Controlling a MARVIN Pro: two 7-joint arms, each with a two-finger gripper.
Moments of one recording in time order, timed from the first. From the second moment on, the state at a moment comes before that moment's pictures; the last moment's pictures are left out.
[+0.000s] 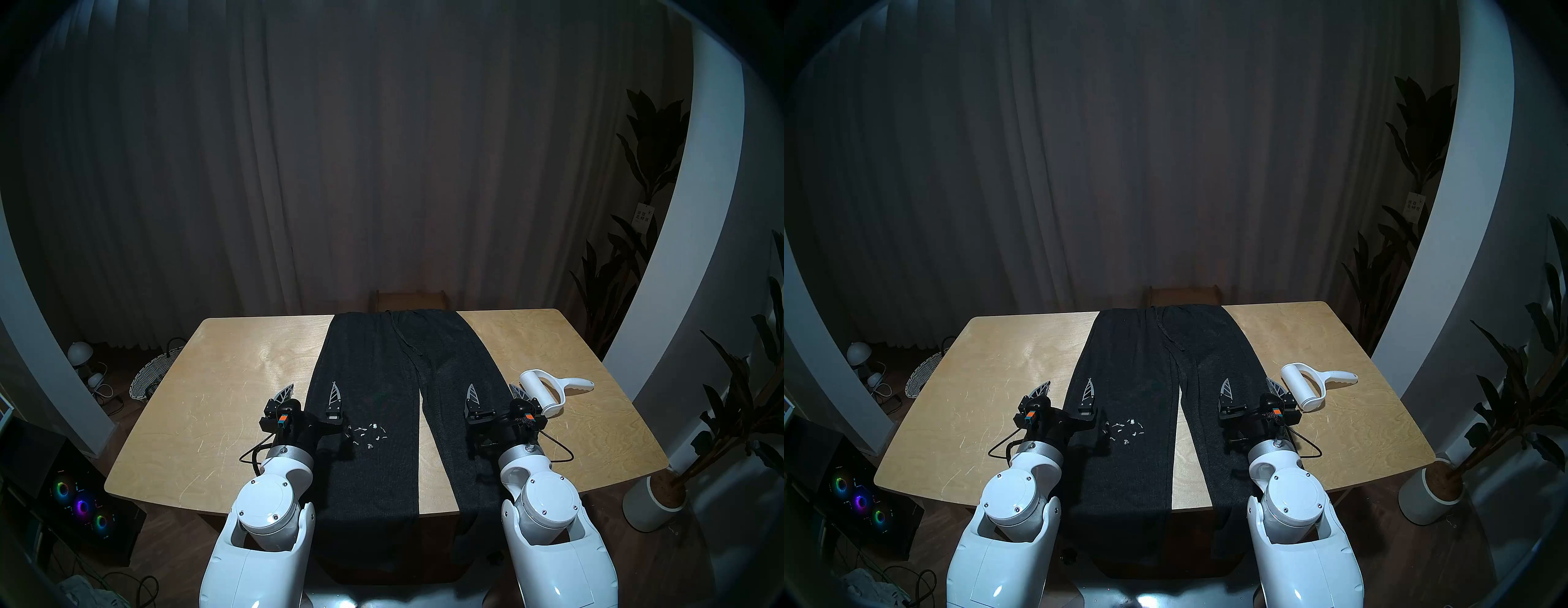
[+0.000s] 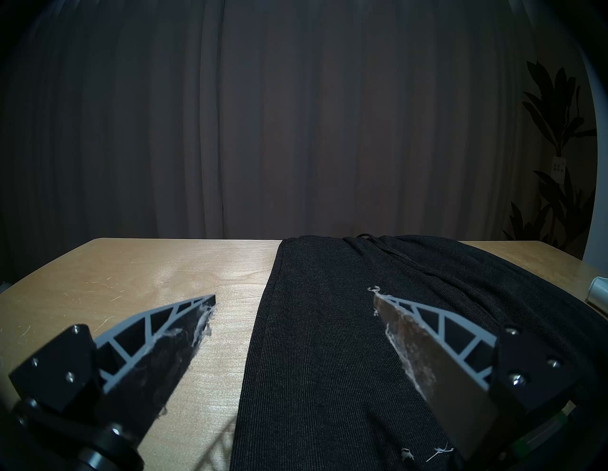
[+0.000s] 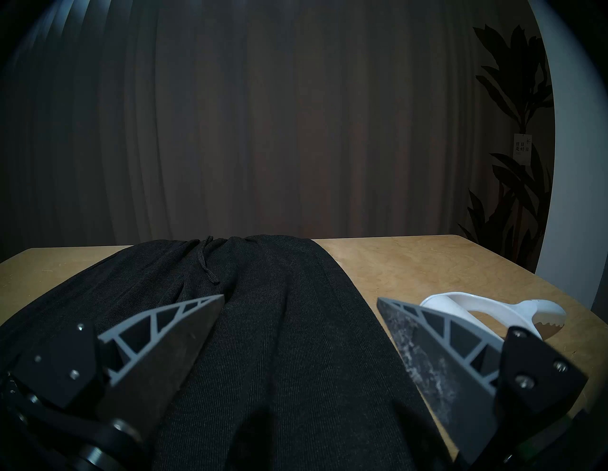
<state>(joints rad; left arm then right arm) 1.91 -1.58 -1.54 -1.79 -0.01 -0.02 0.01 -1.91 -1.57 1.54 -1.79 0.01 -0.03 -0.02</state>
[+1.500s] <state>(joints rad) 2.00 -1.52 -1.58 -1.97 -0.01 0.11 -0.04 -1.96 -1.65 1.75 -2.13 0.43 0.37 -0.16</state>
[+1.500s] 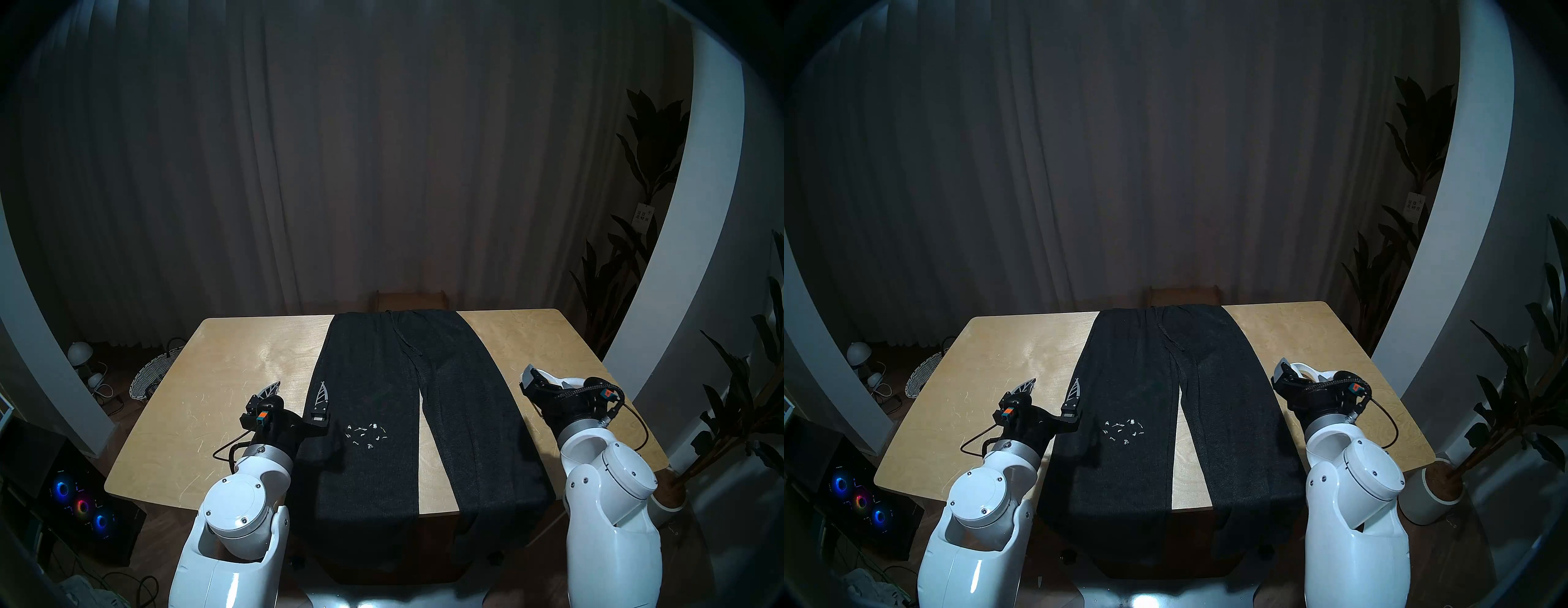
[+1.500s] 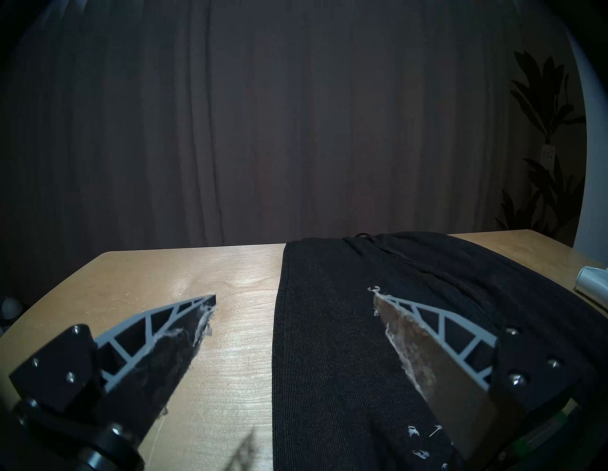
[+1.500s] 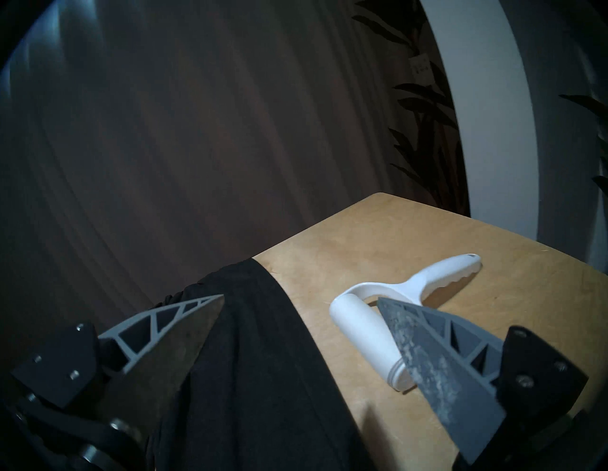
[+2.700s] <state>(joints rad) 1.92 -1.52 -1.55 -1.86 0.02 0.11 -0.04 -1.91 -1.67 1.84 -2.17 1.05 0.57 -0.48</state>
